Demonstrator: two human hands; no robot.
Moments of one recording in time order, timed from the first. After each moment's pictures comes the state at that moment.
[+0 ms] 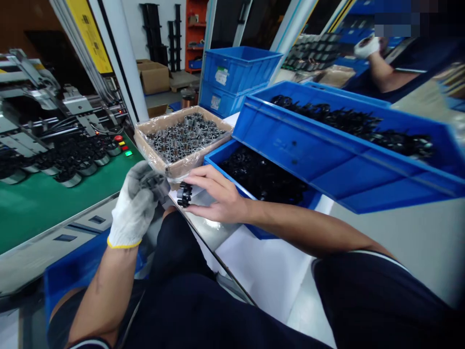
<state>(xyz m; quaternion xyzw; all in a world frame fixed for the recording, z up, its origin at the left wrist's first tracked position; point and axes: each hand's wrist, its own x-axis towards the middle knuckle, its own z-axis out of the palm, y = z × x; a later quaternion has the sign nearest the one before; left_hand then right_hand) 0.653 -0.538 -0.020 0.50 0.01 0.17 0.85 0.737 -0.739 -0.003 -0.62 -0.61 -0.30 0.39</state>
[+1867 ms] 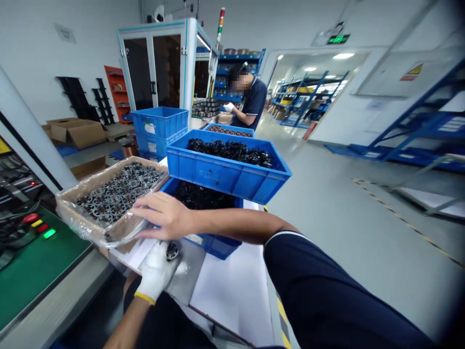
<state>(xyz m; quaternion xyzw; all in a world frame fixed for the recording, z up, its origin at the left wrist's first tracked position) 0.718 -0.630 -0.133 0.90 -0.16 0.00 0.40 0.789 -0.762 0.022 -0.77 -0.55 -0.31 0.13</state>
